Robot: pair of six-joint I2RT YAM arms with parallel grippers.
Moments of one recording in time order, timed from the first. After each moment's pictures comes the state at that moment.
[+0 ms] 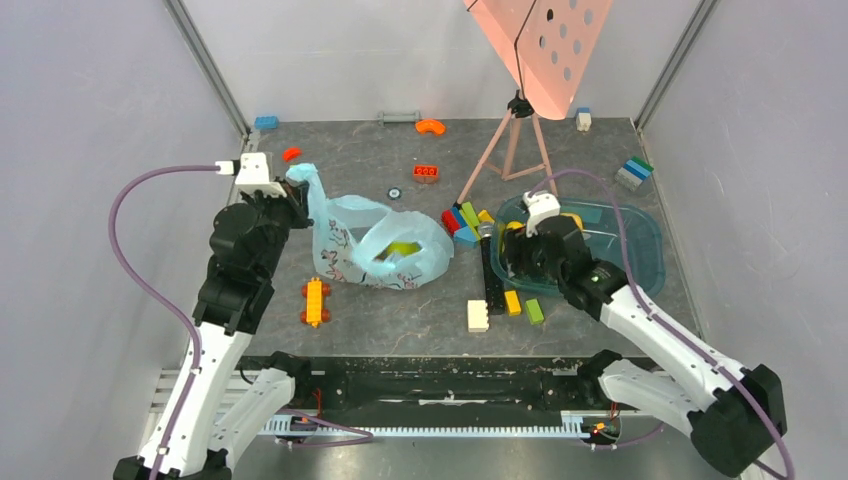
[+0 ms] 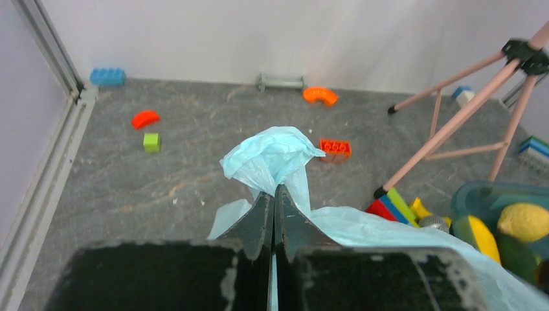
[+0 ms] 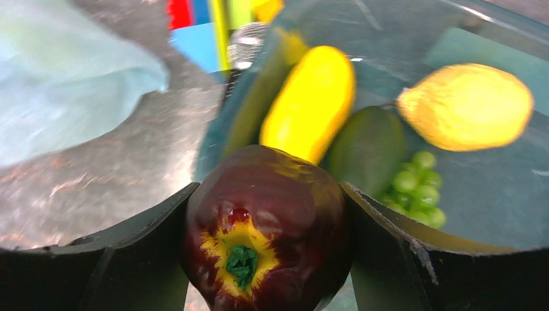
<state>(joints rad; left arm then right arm) -0.27 0.73 0.96 -0.25 -0.16 -0.17 0.61 0.96 0.69 -0.35 0.19 0.16</state>
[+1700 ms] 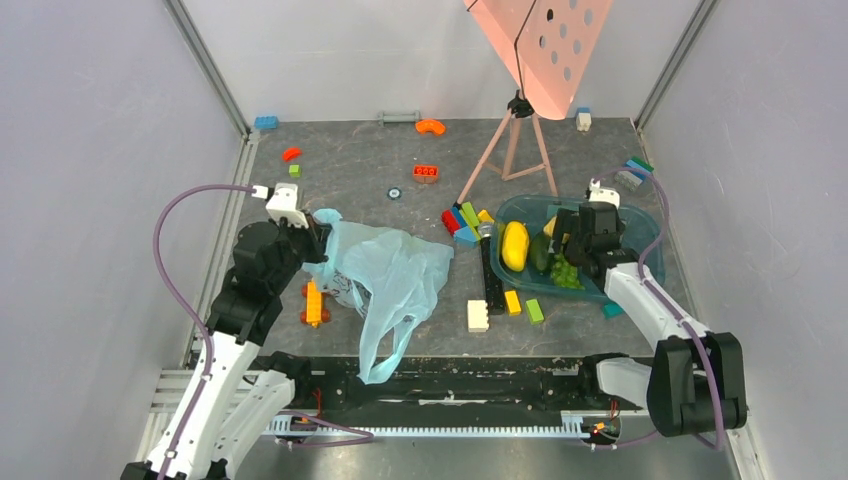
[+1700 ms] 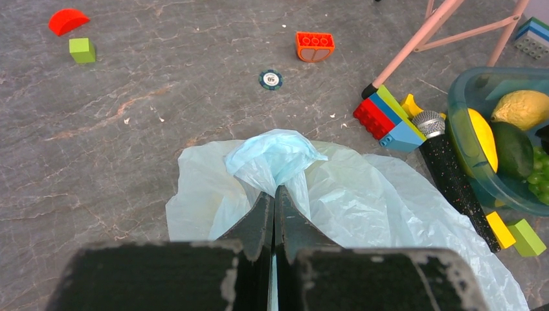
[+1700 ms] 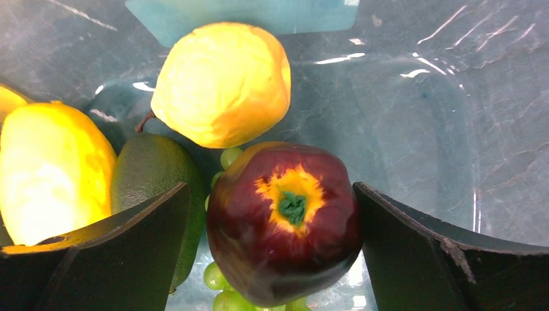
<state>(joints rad) -0.27 0.65 0.76 -0.39 0.01 -0.18 0.10 1.19 0.63 -0.21 0.27 0.21</state>
